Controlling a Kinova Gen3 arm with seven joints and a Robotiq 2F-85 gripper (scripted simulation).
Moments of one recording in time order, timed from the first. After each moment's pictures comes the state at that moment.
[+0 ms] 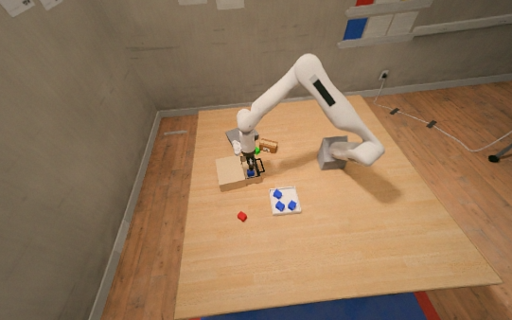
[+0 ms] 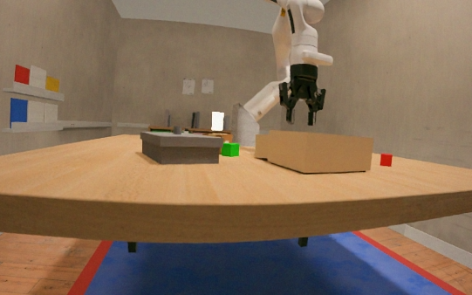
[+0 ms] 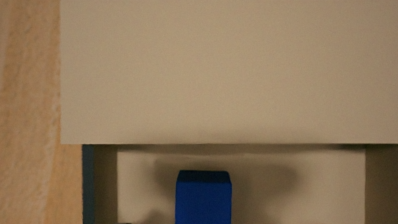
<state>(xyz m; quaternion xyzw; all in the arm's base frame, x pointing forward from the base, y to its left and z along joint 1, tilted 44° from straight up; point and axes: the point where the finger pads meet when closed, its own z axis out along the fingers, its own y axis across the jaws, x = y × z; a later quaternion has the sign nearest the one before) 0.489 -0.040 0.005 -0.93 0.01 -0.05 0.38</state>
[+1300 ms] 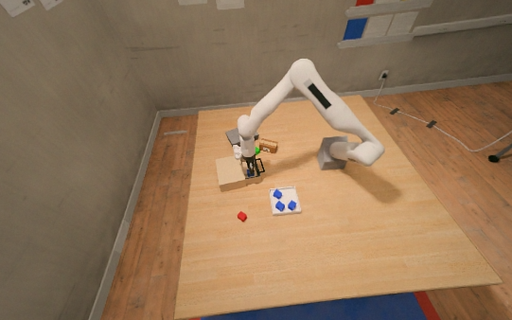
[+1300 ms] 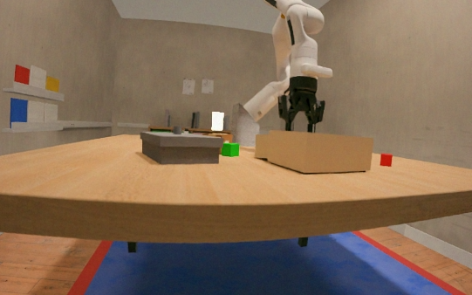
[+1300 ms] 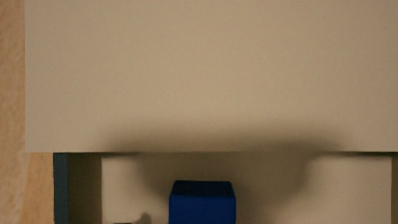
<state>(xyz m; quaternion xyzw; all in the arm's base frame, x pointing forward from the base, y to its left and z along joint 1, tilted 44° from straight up) 0.494 -0.018 -0.018 -0.93 0.01 -0.05 0.37</state>
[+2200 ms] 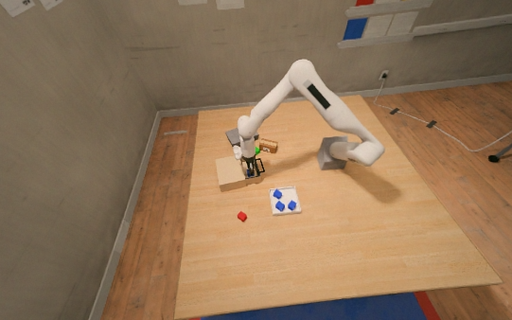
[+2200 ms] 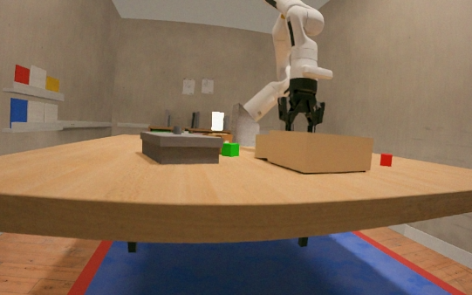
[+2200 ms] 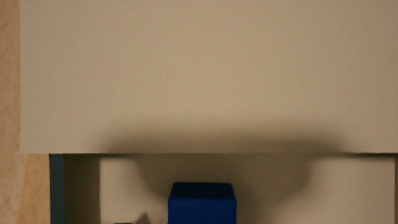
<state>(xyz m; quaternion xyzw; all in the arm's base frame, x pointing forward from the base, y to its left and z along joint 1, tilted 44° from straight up) 0.494 -0.015 -0.021 -0.93 0.01 -0.05 0.37</state>
